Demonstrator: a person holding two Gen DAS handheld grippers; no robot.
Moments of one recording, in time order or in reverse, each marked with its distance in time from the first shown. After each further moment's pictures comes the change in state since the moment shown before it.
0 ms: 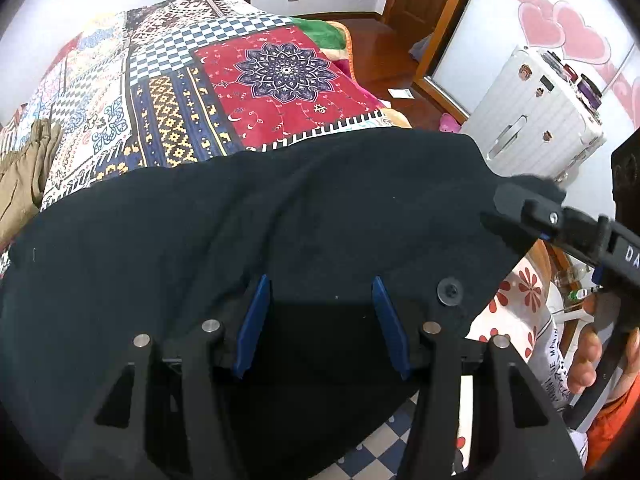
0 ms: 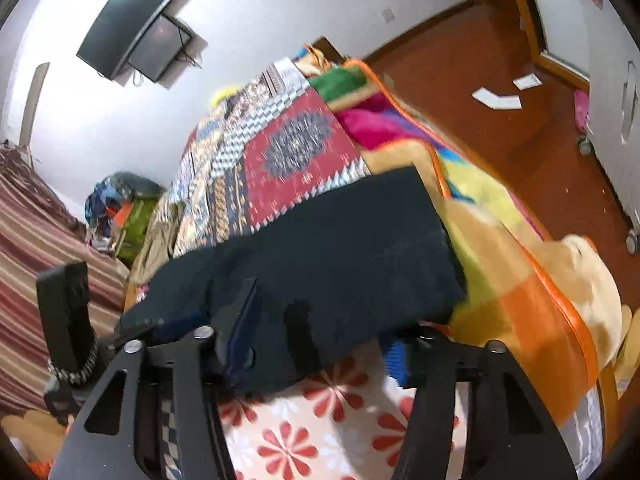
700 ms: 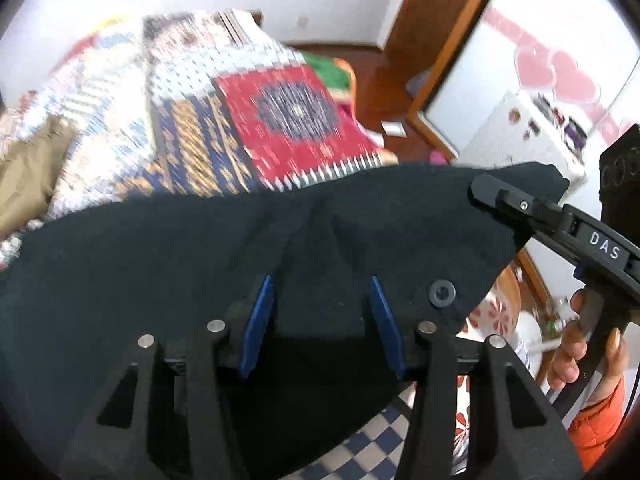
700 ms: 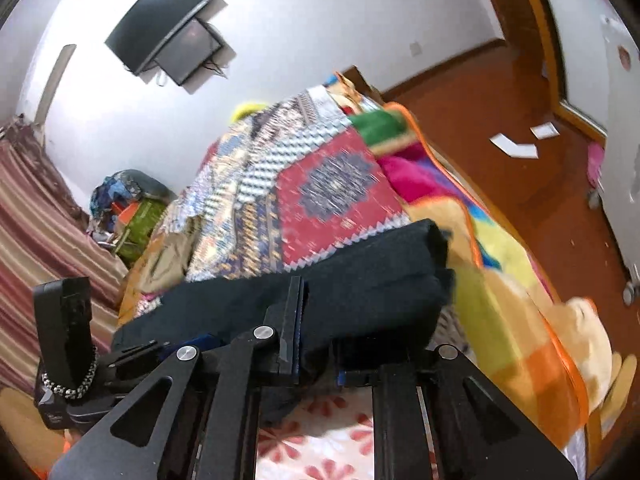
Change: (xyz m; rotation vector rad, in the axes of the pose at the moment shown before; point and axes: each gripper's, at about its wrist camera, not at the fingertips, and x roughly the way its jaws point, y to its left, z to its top) left arm -0.048 0.023 0.005 -0.076 -0.135 -0.053; right arm -0.004 0.051 0.029 -0.132 -0.078 0.003
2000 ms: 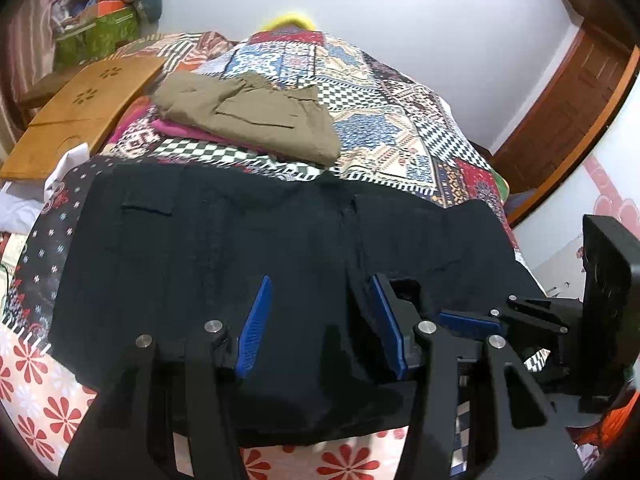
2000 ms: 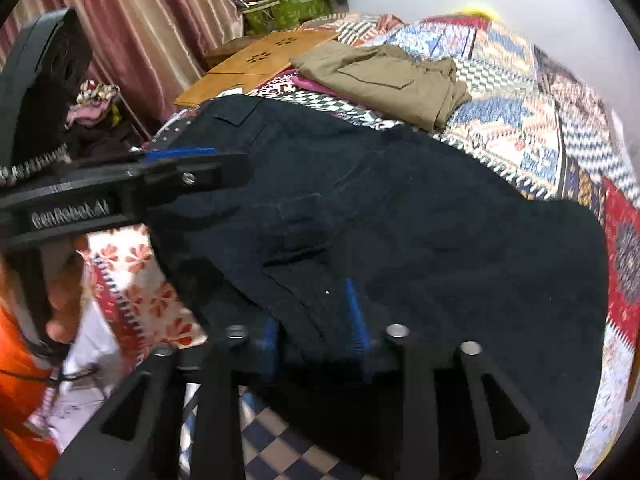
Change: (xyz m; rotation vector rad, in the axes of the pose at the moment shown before) left arm -0.147 0.233 -0.115 -0.431 -0.203 0.196; right arm 0.163 0.259 -0.116 -0.788 0.542 0.180
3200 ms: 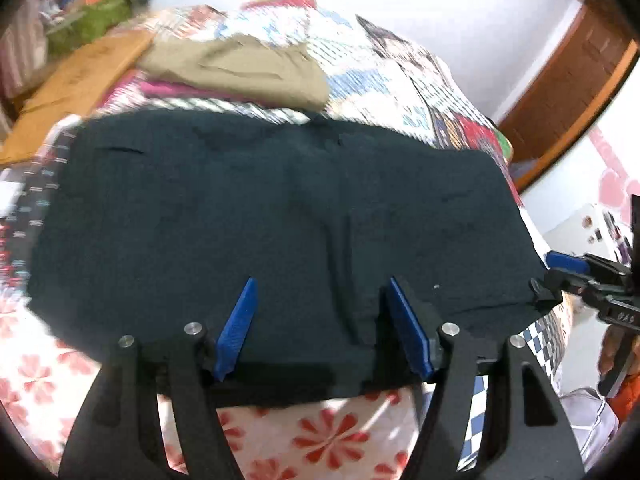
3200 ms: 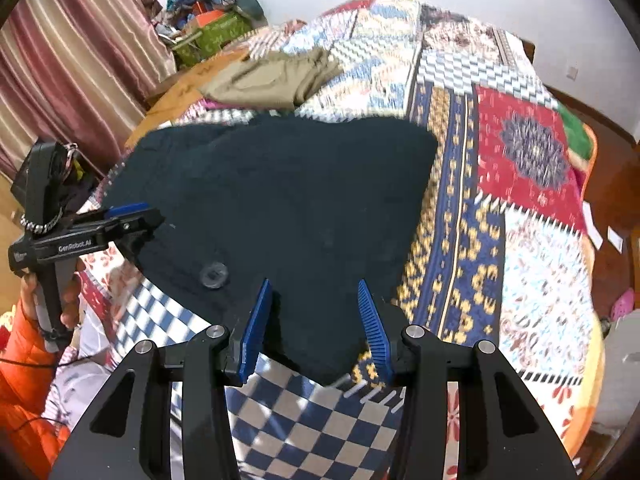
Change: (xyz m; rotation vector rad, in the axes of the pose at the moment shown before) left arm 0.009 -0.011 -0.035 0.015 0.085 0.048; right arm -0.087 -0.074 -0.075 0.218 -0.067 -0.102
